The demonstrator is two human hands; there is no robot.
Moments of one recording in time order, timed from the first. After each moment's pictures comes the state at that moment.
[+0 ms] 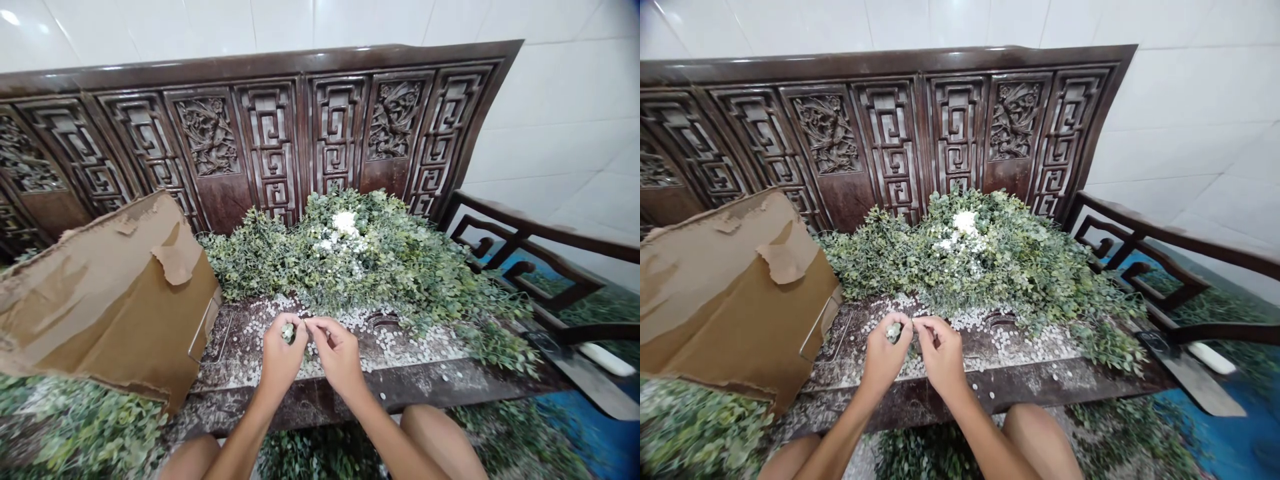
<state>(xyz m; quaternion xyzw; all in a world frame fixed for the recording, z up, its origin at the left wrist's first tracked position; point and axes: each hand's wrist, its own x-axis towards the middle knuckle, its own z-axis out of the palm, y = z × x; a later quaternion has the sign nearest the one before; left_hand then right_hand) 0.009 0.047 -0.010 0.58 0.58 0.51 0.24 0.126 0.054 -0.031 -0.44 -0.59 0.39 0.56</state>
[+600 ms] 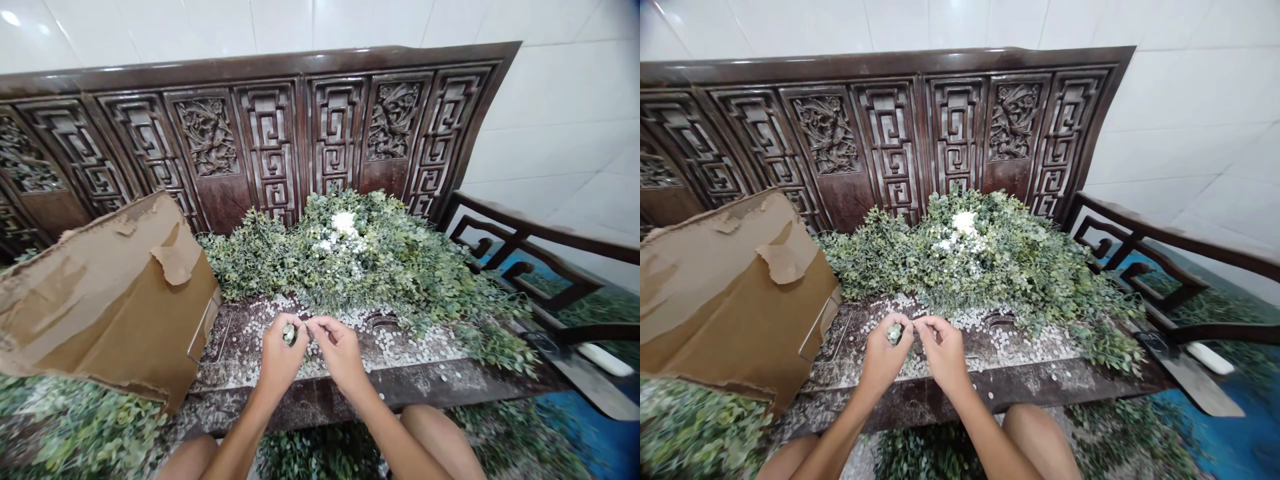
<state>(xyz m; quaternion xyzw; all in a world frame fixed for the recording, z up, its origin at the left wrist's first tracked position) 0.008 0.046 -0.010 0.60 0.58 0.49 0.23 0.131 0.058 -0.024 -0.43 -0.55 0.47 0.54</state>
